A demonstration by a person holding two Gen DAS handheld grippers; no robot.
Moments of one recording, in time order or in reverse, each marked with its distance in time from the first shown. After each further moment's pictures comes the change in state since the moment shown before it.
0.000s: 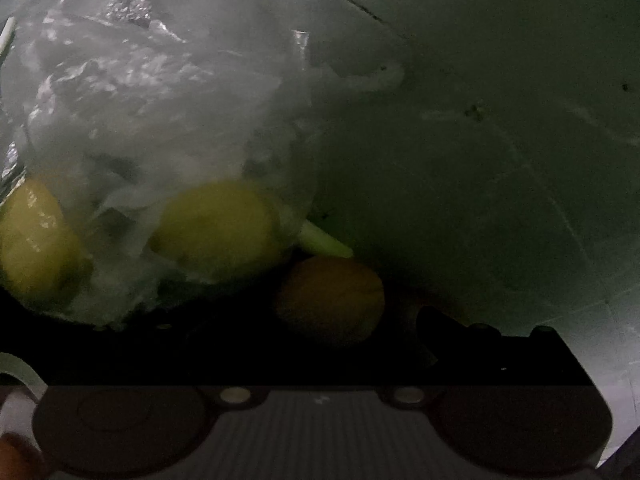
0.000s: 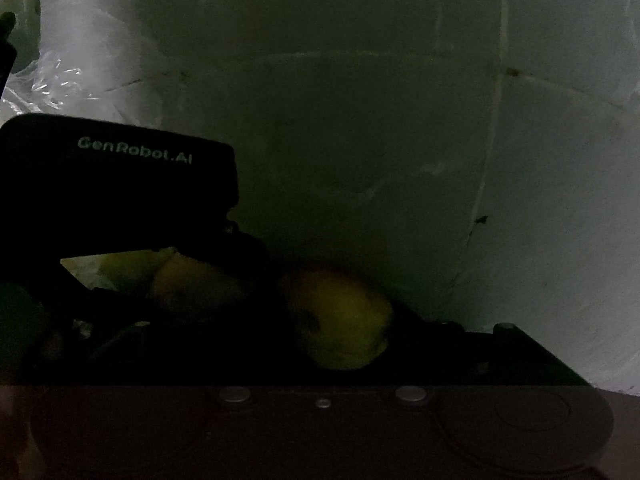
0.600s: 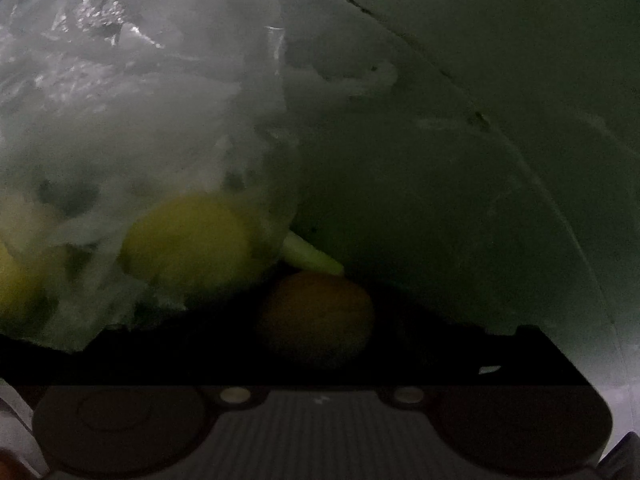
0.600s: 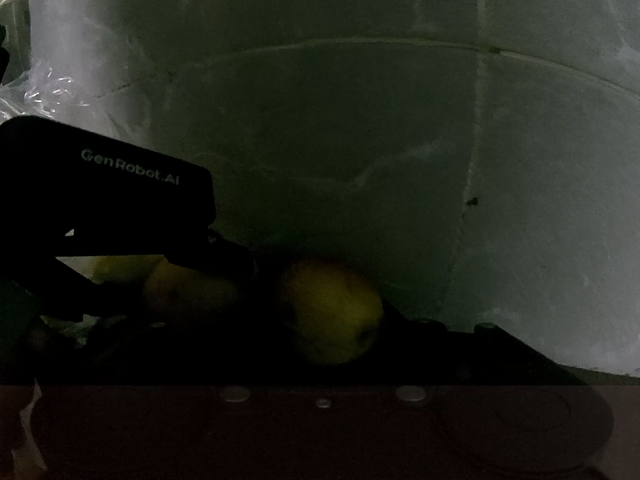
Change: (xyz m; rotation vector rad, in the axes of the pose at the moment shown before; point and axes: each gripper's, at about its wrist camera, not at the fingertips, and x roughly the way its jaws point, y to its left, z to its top) left arm 0.034 -0.012 0.020 0.005 0.002 0.001; right arm -0.001 0.000 -0.008 0.039 -0.023 -0.012
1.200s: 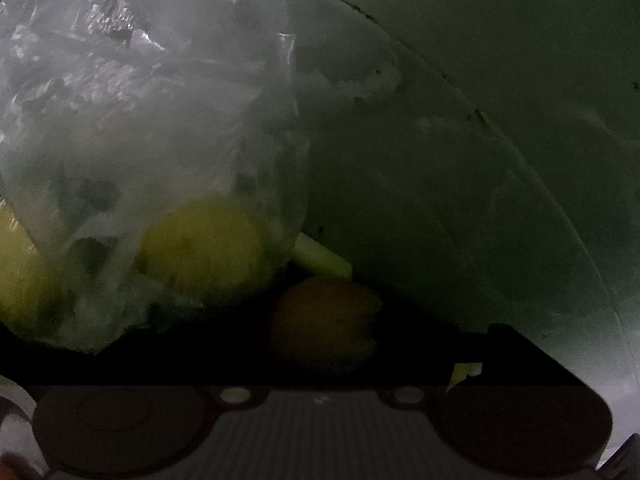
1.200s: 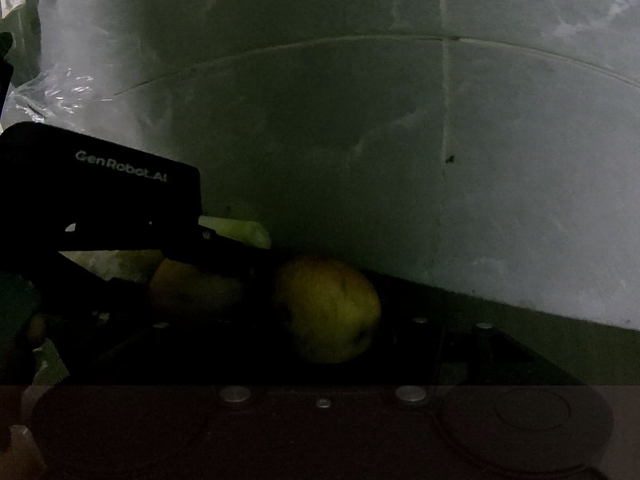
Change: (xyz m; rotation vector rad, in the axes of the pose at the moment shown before) left arm -0.015 0.002 -0.016 0.022 -0.016 0.000; right arm -0.024 -0.001 -0.018 0.041 0.006 0.002
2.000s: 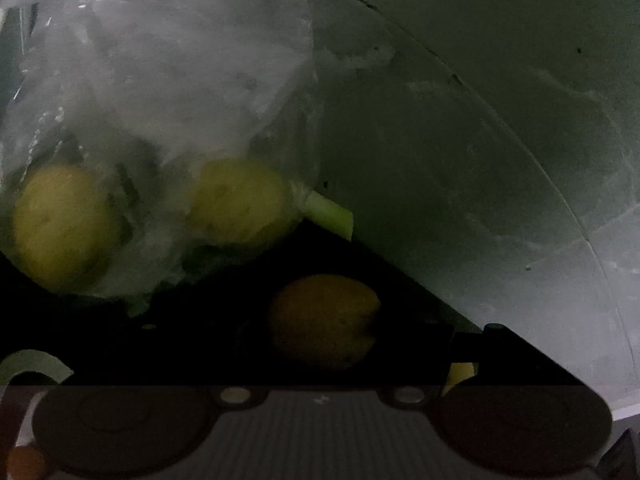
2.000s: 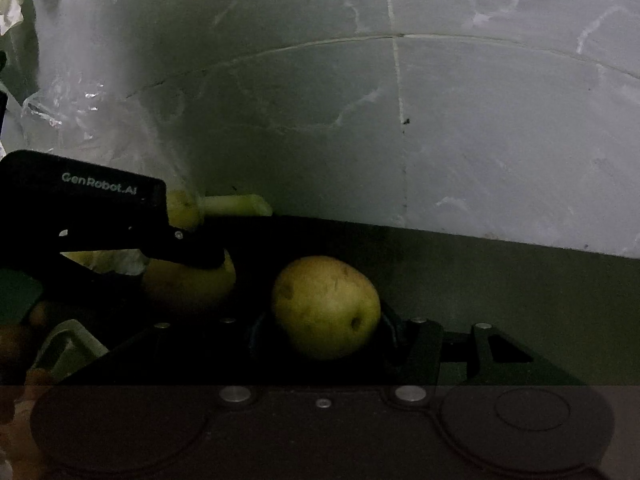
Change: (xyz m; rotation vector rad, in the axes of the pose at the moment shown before) left arm -0.016 0.028 -0.019 0.081 0.054 -0.070; right arm -0.040 0.012 -0.031 0.090 -0.005 -0.052
